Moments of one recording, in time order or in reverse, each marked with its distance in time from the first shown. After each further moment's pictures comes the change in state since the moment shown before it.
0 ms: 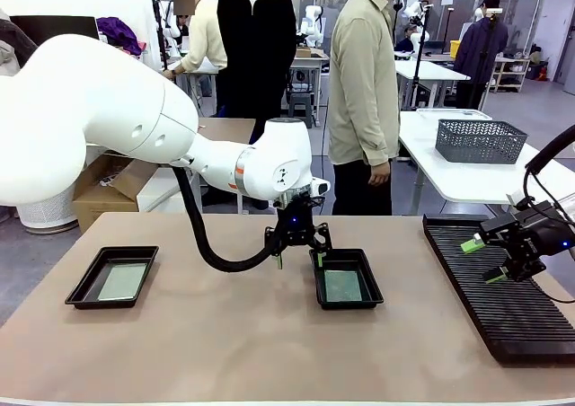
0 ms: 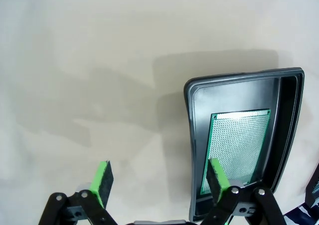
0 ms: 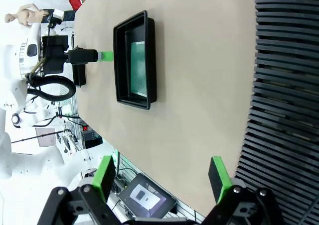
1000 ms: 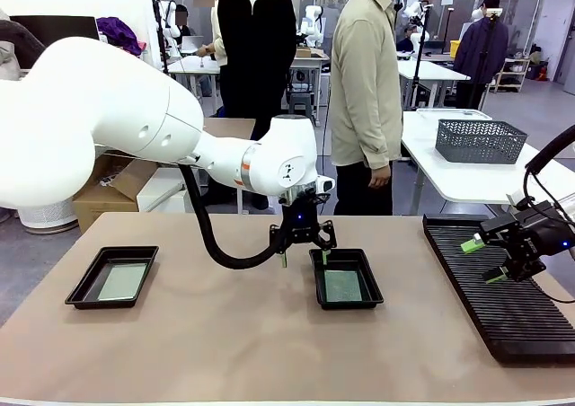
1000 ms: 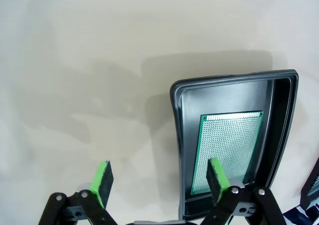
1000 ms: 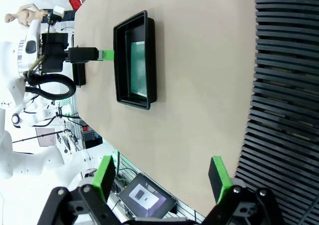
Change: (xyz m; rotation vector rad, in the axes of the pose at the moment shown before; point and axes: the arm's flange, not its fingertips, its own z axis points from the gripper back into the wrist) left arm 0.005 -0.014 0.000 0.008 0.022 0.014; right arm 0.000 0.000 0.000 0.000 0.000 0.000
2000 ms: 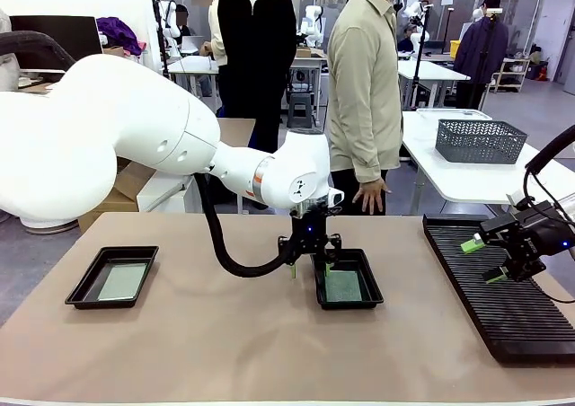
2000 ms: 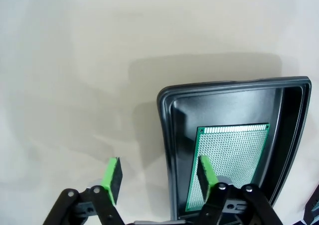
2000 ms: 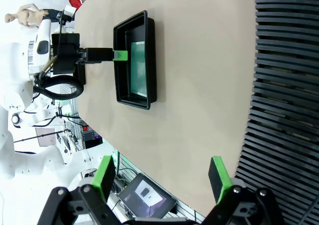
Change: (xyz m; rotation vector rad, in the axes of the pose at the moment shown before) left arm -0.004 -0.016 -0.025 0.042 -0.029 0.020; right arm 0.000 0.000 0.000 0.000 0.000 0.000
